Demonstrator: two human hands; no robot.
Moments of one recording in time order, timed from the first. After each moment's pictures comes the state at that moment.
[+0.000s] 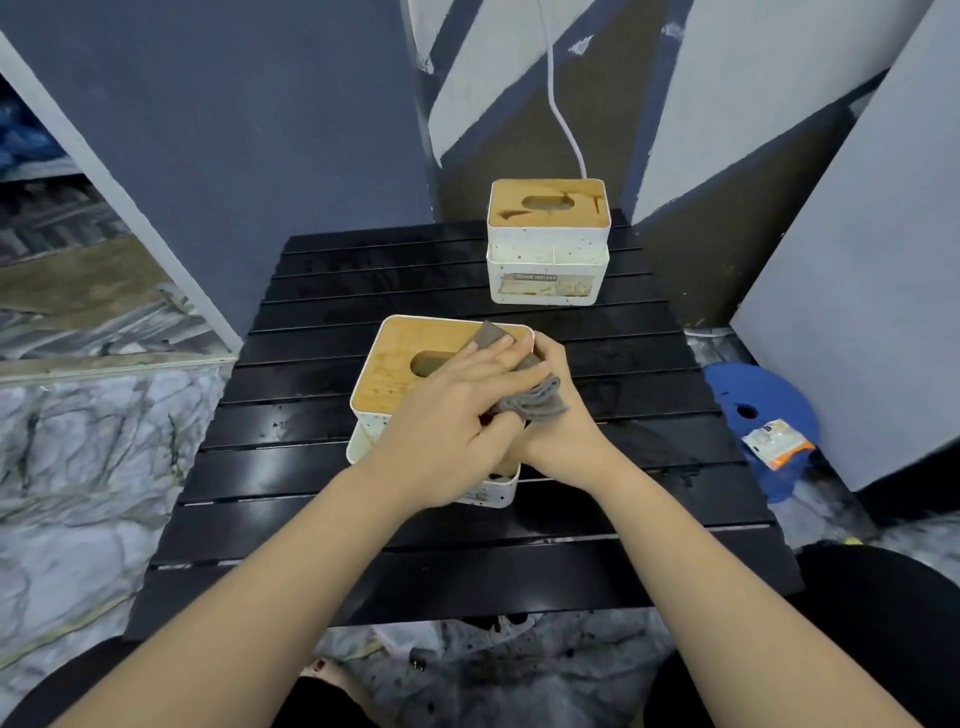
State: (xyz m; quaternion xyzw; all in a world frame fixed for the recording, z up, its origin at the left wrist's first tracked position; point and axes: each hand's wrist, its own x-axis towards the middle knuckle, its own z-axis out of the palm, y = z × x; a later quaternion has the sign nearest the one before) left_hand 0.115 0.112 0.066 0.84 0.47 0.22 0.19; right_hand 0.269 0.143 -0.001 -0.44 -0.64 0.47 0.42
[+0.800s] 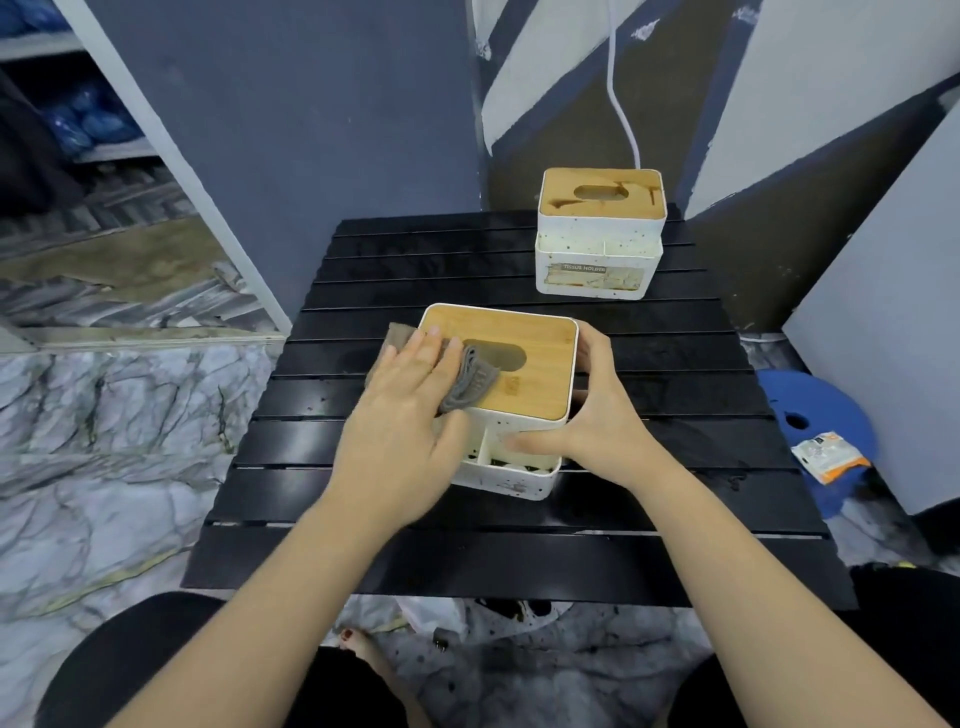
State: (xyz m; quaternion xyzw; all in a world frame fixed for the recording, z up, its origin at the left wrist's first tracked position) left_hand 0.054 0.075 0.050 0.75 0.61 0.24 0.04; right_hand 0.270 0.137 0.002 -0.43 -0.66 0.45 0.42
